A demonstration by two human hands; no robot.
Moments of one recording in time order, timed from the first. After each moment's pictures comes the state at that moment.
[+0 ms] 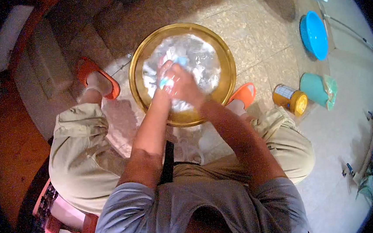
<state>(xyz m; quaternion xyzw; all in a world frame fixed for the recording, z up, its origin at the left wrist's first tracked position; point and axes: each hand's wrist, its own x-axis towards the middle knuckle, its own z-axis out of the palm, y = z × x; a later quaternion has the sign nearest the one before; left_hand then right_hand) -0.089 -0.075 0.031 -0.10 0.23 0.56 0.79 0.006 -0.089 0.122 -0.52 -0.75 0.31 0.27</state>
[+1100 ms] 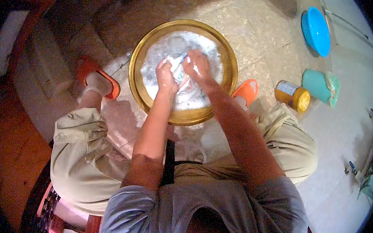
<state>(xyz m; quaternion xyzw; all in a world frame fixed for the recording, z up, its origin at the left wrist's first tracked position) -0.076 -0.072 0.056 0.02 0.48 0.52 0.71 0.046 -0.061 0.058 -0.66 -0.68 0.26 0.17</state>
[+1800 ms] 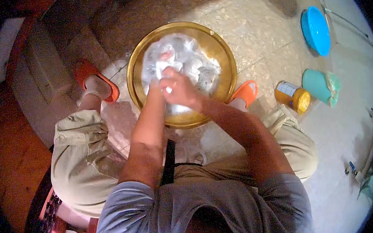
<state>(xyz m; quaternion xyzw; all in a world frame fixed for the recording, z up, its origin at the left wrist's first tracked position) -0.096 -0.042 0.034 0.32 0.56 0.31 0.70 -0.004 -0.092 0.118 -0.47 -0.72 0.35 0.36</state>
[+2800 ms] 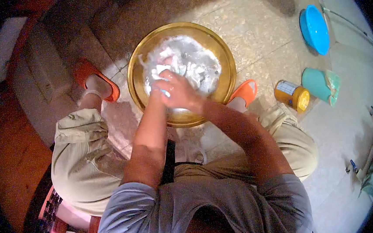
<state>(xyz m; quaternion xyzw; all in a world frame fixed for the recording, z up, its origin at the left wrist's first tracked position) -0.095 -0.059 0.026 -0.07 0.31 0.50 0.81 -0.004 -0.097 0.130 -0.44 -0.78 0.30 0.33</state>
